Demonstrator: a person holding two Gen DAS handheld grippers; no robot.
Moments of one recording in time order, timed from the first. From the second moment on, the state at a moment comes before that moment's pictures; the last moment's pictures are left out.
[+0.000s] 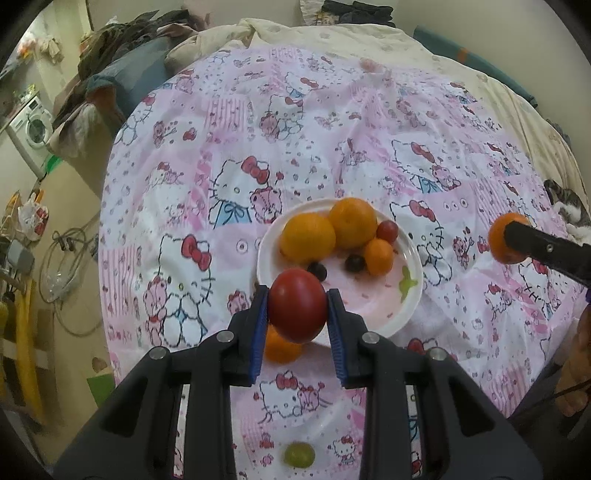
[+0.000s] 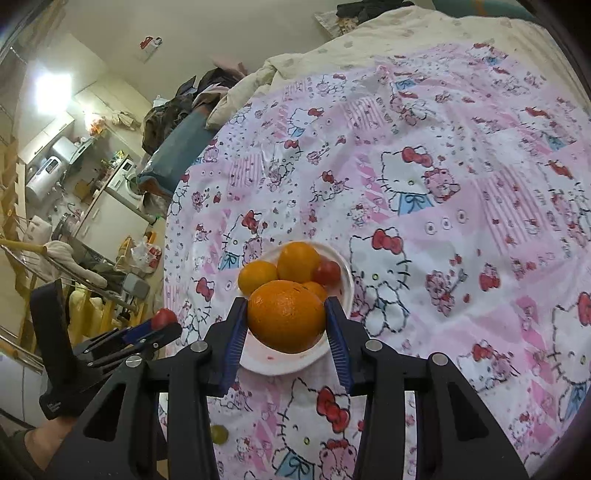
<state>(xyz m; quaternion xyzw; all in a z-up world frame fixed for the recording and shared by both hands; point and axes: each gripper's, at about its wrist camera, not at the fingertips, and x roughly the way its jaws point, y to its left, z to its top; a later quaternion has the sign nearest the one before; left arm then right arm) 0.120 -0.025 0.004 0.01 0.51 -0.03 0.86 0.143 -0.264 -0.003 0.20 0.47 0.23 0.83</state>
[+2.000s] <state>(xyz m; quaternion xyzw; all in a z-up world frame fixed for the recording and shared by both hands) 0.174 -0.021 -0.083 -0.02 0.58 -0.03 0.82 0.190 -0.232 -0.110 0.28 0.58 0.23 0.73</state>
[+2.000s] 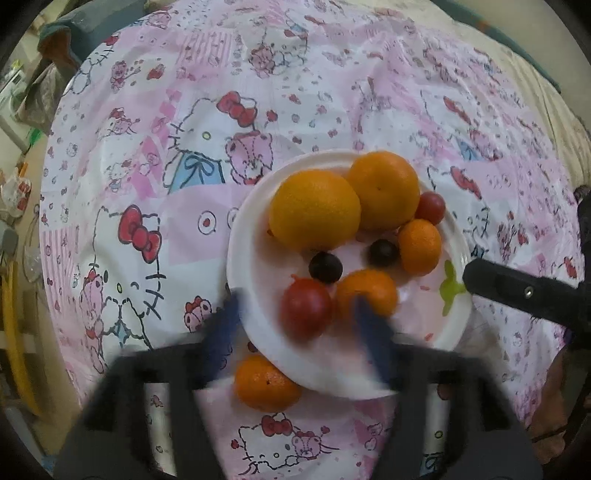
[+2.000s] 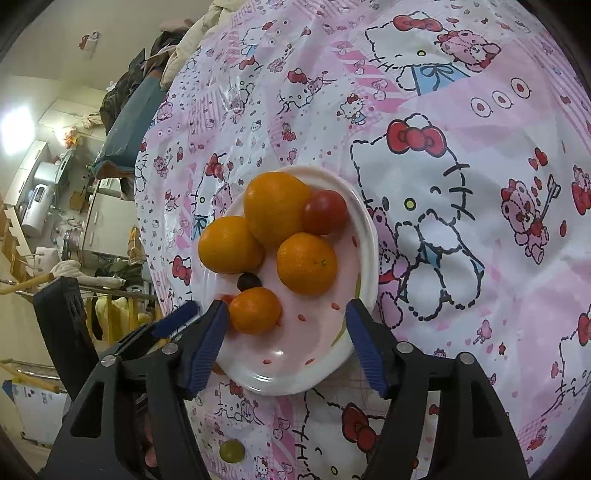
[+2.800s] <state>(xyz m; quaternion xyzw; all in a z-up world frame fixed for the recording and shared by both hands) 0.159 -0.005 -0.057 -0.05 0.54 -0.01 0.84 0.181 -0.234 -0.091 0.26 0.57 0.23 0.74</state>
